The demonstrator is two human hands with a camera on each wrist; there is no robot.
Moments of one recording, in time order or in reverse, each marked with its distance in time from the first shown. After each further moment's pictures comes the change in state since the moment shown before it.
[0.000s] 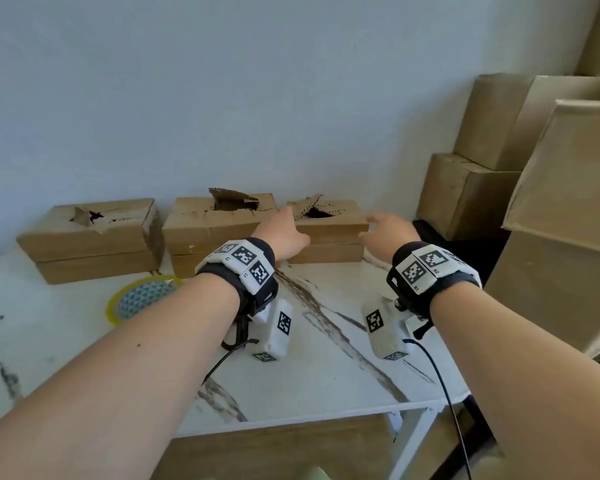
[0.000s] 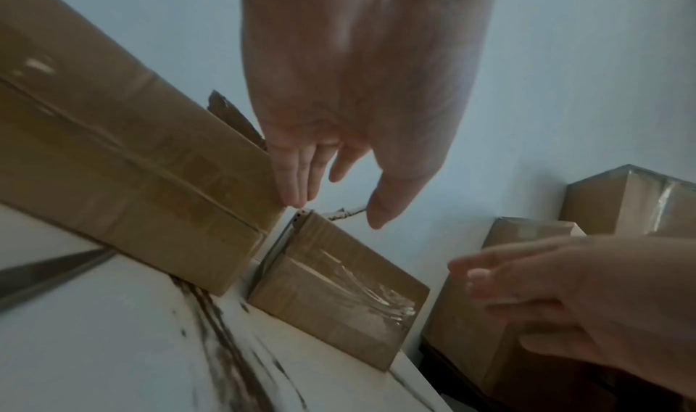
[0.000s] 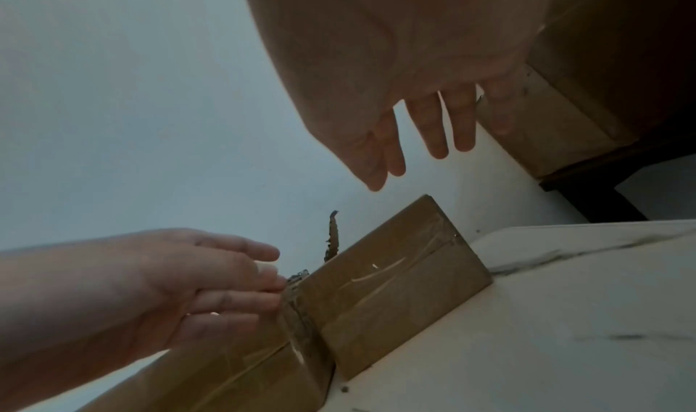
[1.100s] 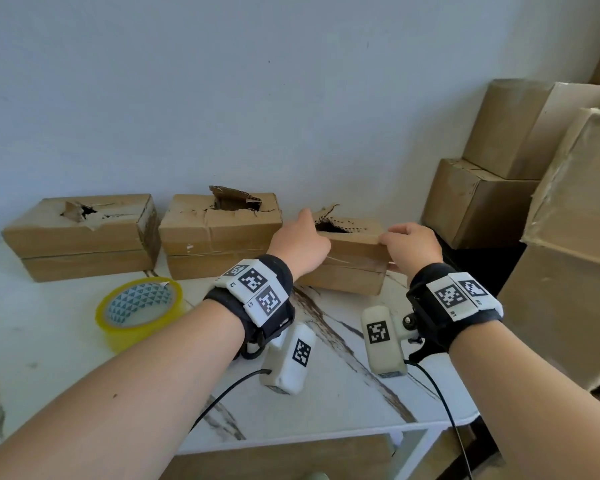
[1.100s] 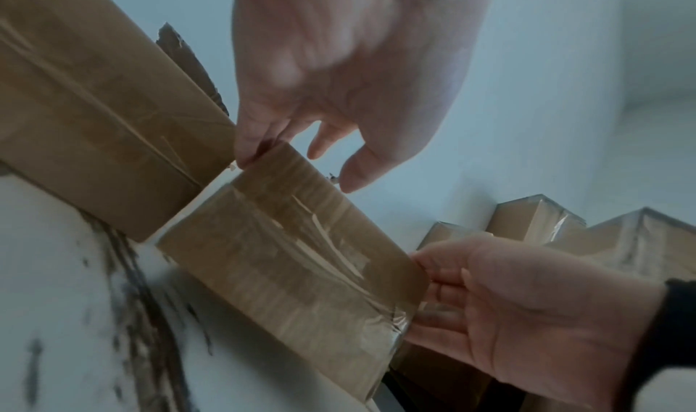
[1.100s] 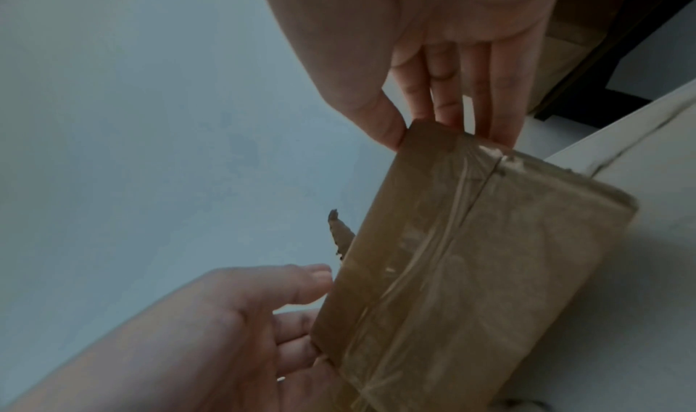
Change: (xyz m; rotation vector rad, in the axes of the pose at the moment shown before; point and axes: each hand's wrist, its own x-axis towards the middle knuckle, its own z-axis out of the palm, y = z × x) left_hand -0.003 0.013 0.014 -0.140 0.014 0.000; right_hand -0.001 0.008 0.006 0.587 0.165 0.279
